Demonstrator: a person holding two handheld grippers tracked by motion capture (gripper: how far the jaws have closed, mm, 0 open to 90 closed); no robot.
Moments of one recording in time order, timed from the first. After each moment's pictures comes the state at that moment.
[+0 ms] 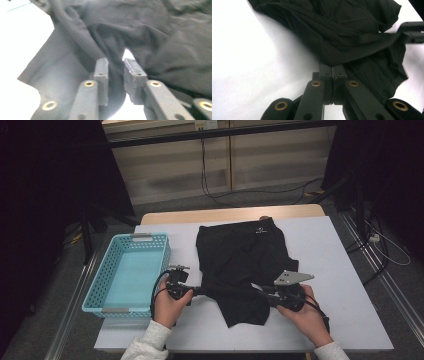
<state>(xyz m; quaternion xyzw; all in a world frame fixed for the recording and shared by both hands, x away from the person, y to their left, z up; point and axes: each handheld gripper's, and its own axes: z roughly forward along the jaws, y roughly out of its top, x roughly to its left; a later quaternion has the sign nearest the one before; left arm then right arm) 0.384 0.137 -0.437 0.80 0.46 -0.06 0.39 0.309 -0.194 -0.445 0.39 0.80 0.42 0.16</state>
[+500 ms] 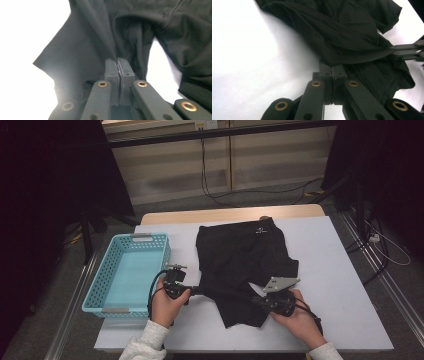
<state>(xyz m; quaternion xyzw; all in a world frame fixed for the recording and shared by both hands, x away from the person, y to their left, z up) 0.386 0.145 -0.433 0.79 0.47 -0.06 0.39 0.308 -0.179 -0.455 0.36 0.83 0.41 0.11</state>
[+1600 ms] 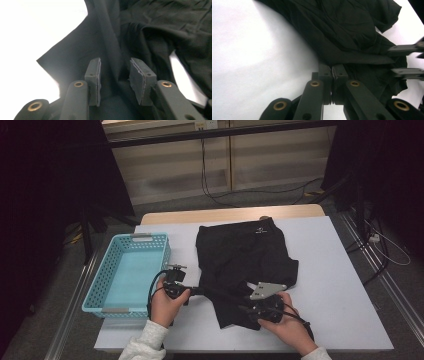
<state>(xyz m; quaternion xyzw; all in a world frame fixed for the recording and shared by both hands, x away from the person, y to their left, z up) 0.386 0.143 -0.435 0.79 0.47 -0.07 0.38 0.298 -0.141 -0.456 0.32 0.85 0.39 0.15</state>
